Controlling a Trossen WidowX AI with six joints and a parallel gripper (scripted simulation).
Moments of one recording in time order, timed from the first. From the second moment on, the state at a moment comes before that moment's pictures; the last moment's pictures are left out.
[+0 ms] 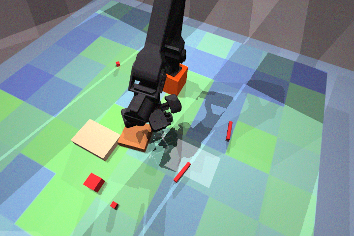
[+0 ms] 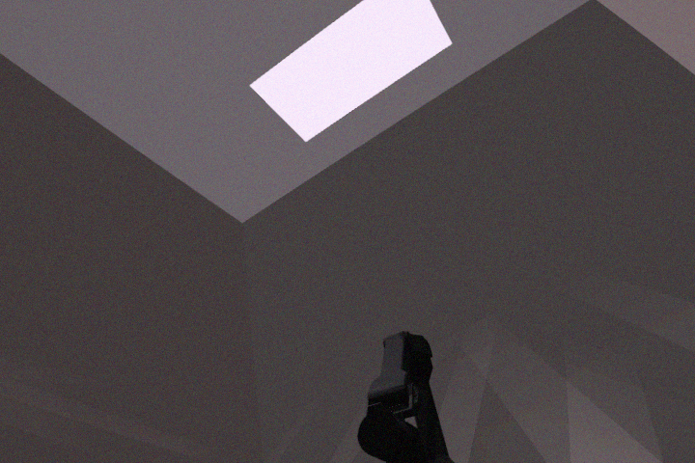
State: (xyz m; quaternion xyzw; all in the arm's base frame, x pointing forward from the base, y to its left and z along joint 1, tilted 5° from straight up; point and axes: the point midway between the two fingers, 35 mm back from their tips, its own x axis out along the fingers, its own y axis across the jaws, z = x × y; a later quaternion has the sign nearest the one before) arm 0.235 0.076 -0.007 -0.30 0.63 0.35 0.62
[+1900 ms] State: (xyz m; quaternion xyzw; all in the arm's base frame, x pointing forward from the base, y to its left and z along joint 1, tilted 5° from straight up) arm 0.214 0.054 -0.067 -0.09 0.71 0.13 0.68
